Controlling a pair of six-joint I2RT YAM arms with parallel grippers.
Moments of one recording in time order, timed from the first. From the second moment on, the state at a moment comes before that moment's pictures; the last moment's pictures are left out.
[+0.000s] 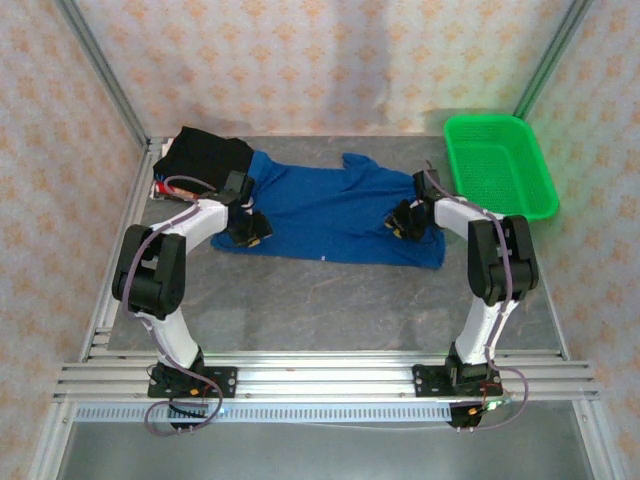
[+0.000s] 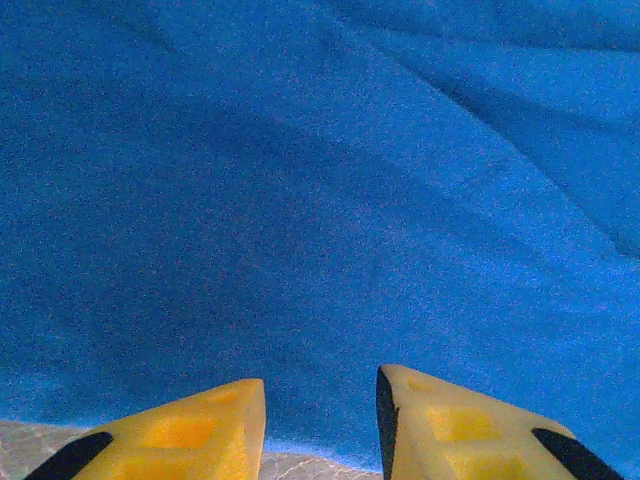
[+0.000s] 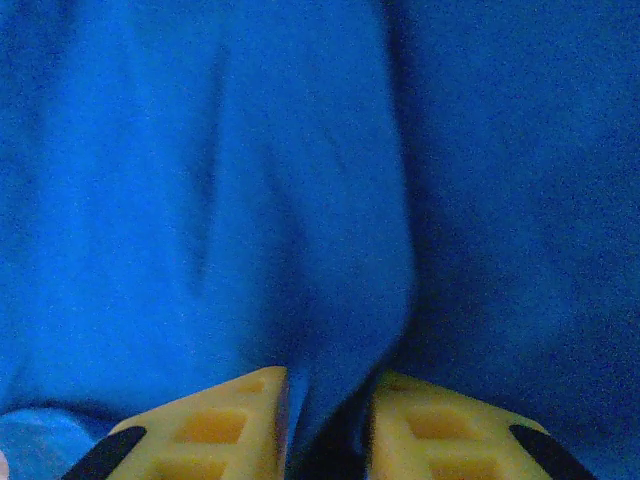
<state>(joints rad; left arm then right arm) -0.19 1.79 1.16 -0.59 0.20 -0.69 0.14 1.87 1.17 -0.43 -0.36 0.87</state>
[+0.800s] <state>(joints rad) -0.19 1.75 1.10 -0.60 0.15 -0.67 0.16 2.19 1.68 -0.38 -0.58 0.91</state>
